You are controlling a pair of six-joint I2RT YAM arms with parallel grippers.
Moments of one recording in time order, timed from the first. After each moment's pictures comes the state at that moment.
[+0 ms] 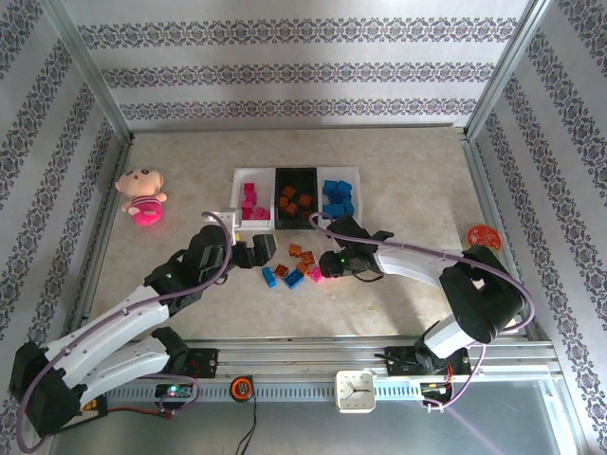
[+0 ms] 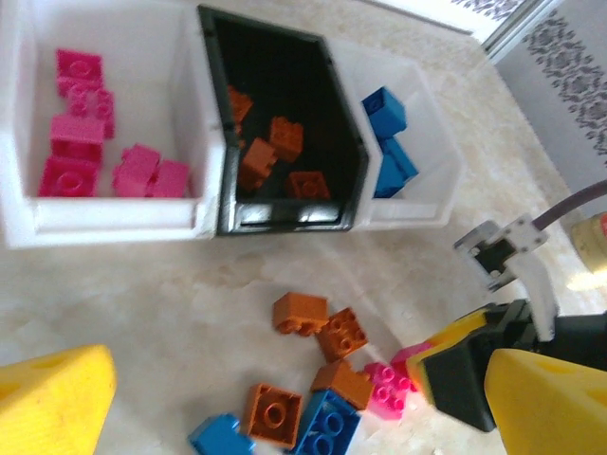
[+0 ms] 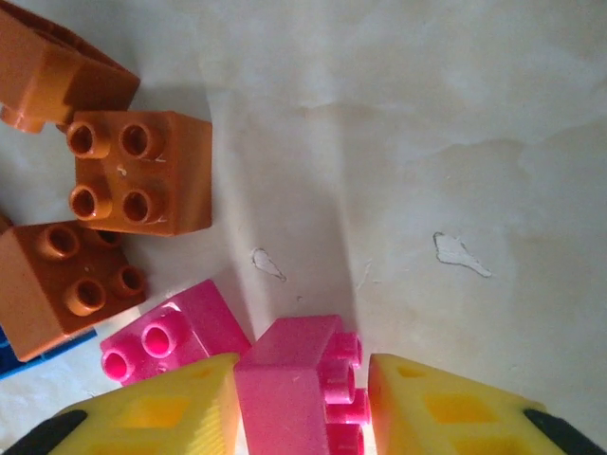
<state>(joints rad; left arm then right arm) -0.68 0.87 0.61 -0.27 -0.15 -0.62 0.67 1.54 0.79 -0.40 -0.12 0.47</state>
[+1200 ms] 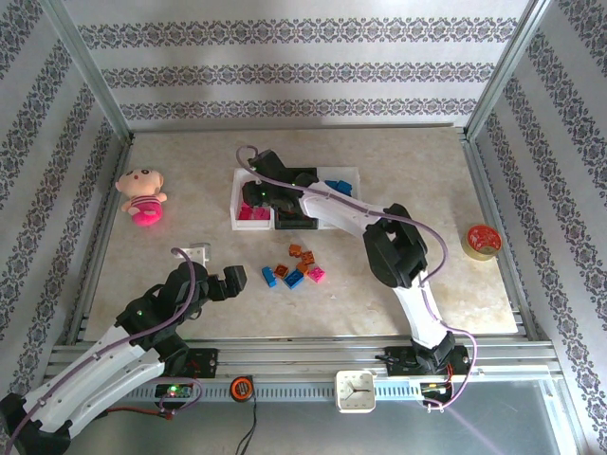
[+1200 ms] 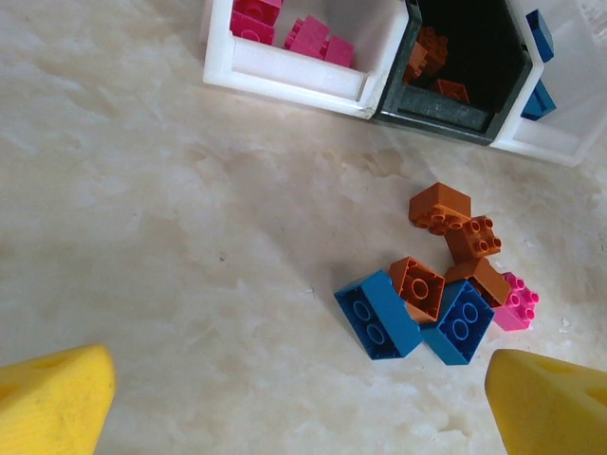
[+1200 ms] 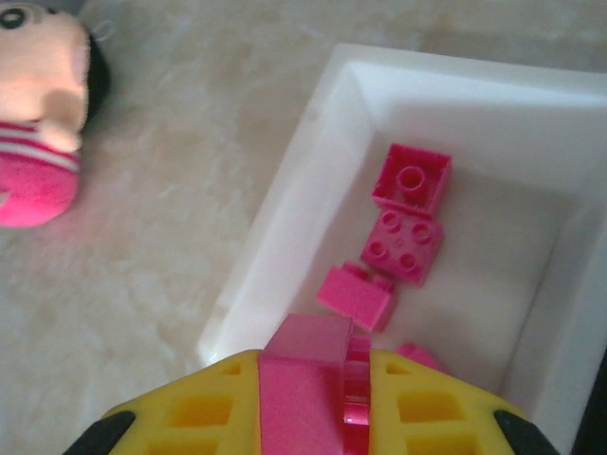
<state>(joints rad) -0.68 0.48 0.40 -0.60 -0.23 -0.72 0.78 2.21 1.86 -0.39 -0.04 0.53</state>
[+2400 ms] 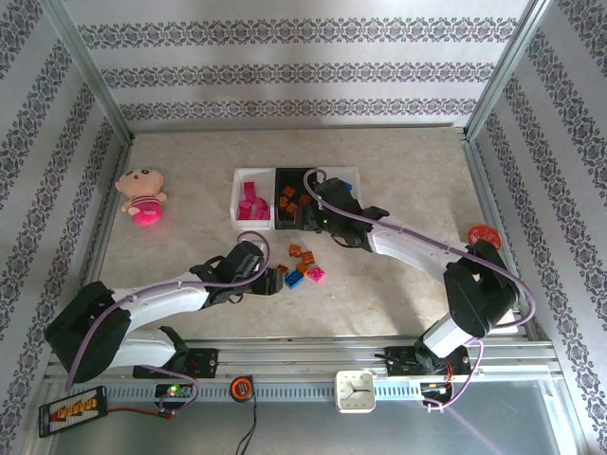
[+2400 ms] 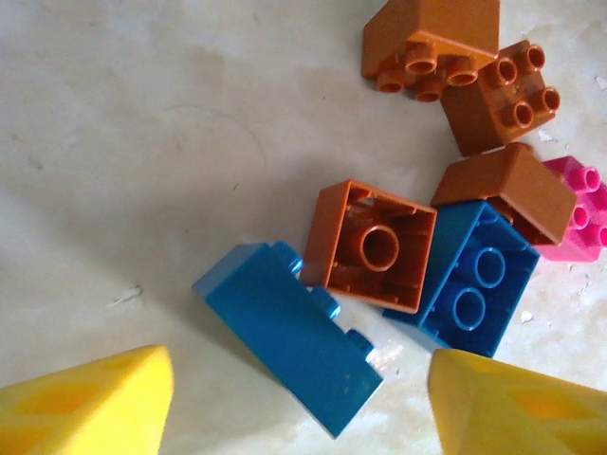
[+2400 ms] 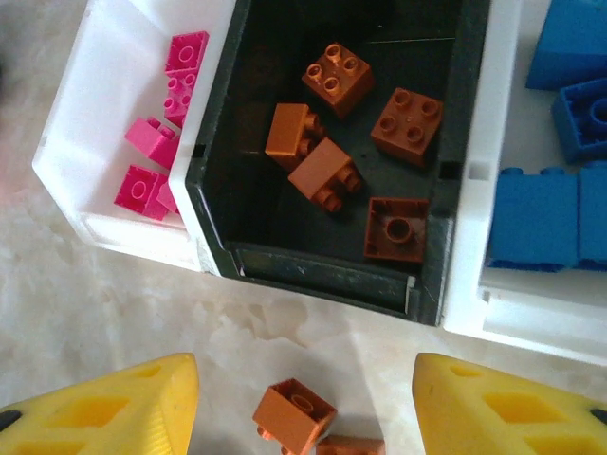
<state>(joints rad) -0.73 1.28 0.51 -0.15 0.02 -0.65 0.68 1.57 1.05 -0.26 0.01 0.60</state>
